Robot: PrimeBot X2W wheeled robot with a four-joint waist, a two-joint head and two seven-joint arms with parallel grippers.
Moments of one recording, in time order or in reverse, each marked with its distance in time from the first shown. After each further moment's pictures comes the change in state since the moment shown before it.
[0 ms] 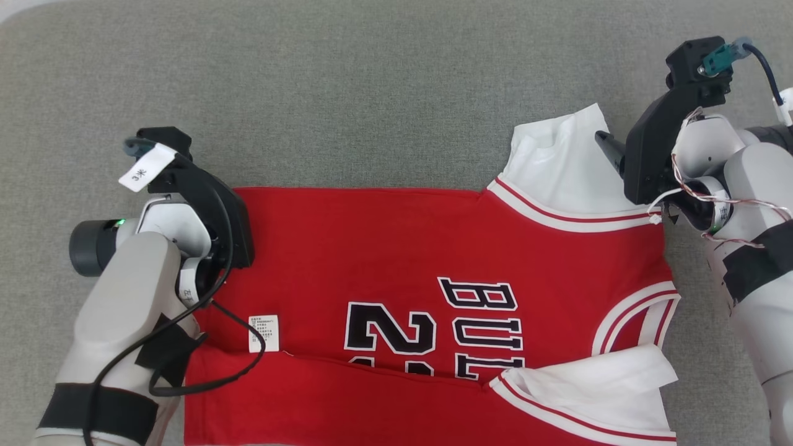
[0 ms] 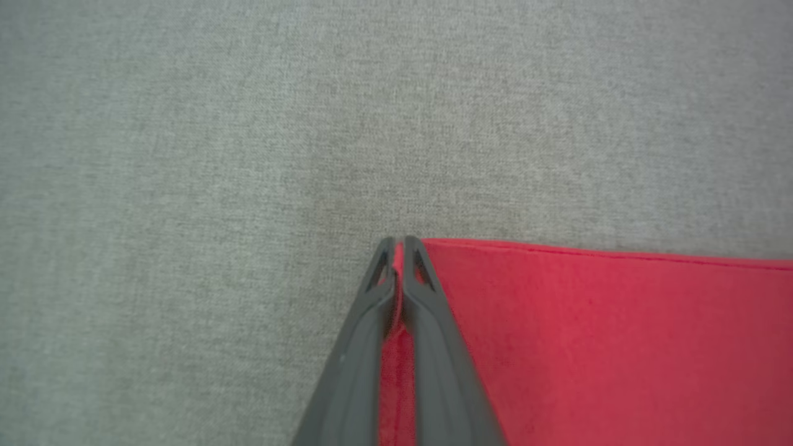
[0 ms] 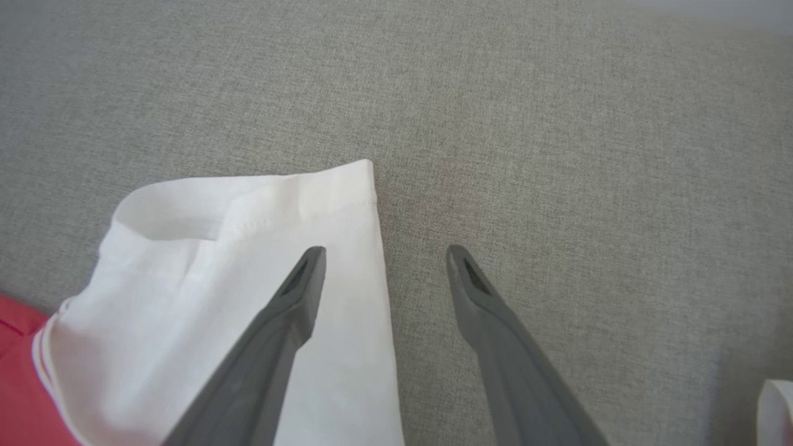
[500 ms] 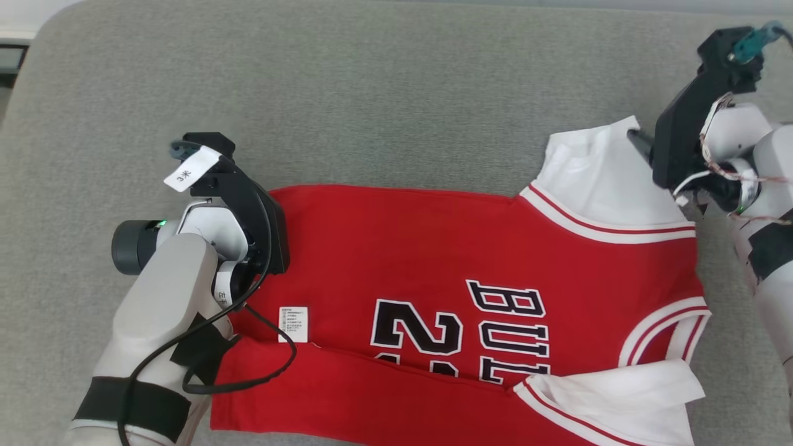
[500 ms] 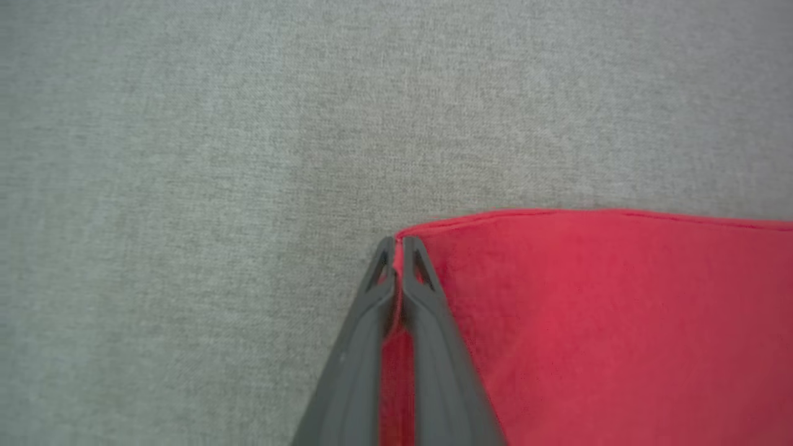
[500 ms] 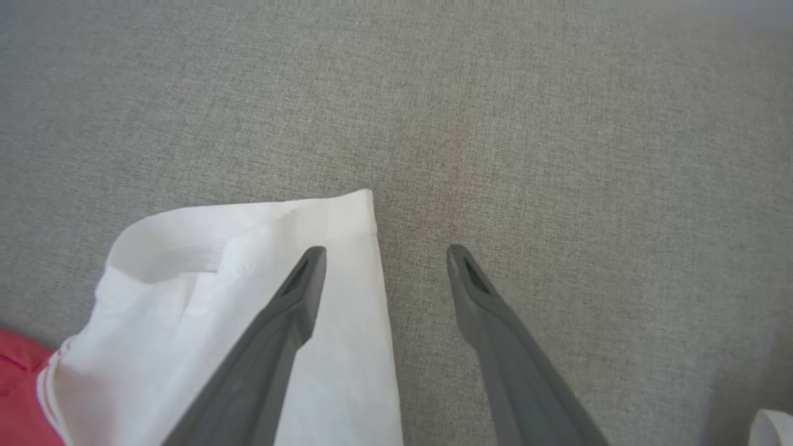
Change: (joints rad) left arm -0.021 -0.071 -0.031 0.064 -0.001 -0.027 -0.031; right arm -0.079 -0.028 -0.012 0.128 -0.002 -0.005 0.045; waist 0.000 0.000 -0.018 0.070
